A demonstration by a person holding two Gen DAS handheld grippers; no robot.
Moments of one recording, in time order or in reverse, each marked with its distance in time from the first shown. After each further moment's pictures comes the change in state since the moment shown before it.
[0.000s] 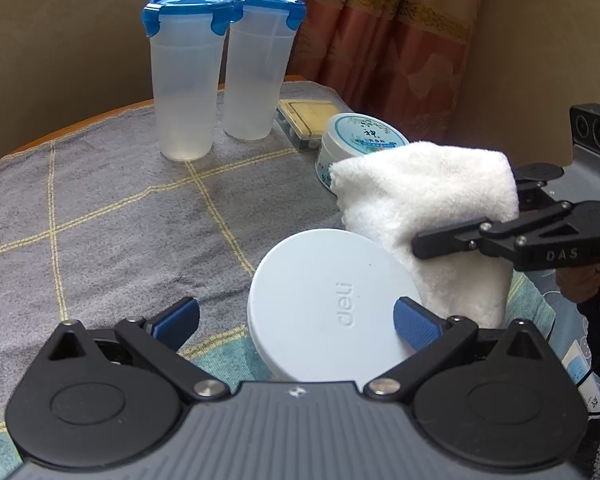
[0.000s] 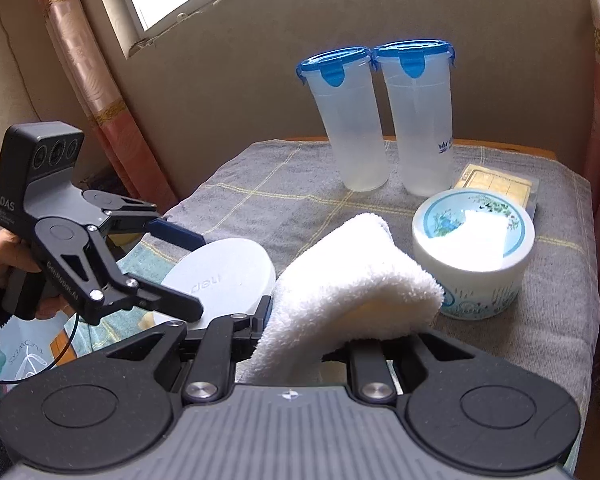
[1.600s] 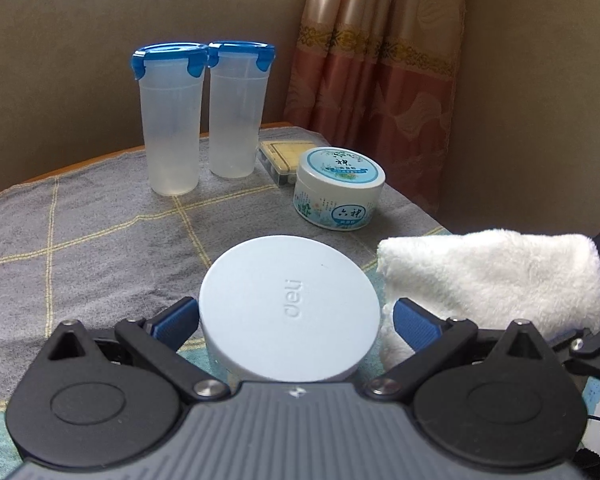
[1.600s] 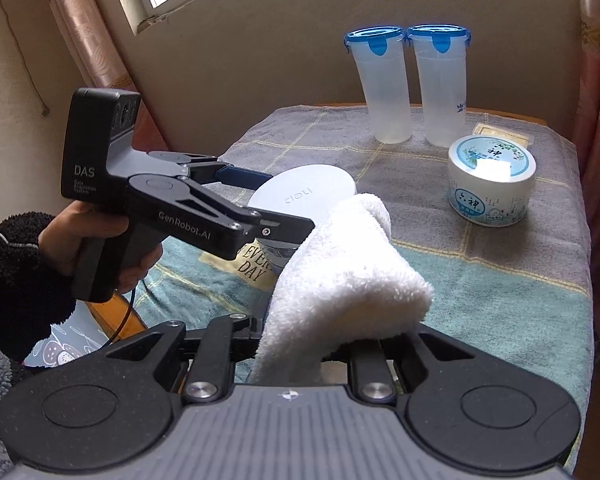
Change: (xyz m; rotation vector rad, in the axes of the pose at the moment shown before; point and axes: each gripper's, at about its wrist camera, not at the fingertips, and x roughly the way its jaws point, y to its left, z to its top) left arm -0.009 -0.033 -0.039 0.039 -0.217 0.047; right arm -0.051 0.077 -0.055 0.019 0.062 -0.048
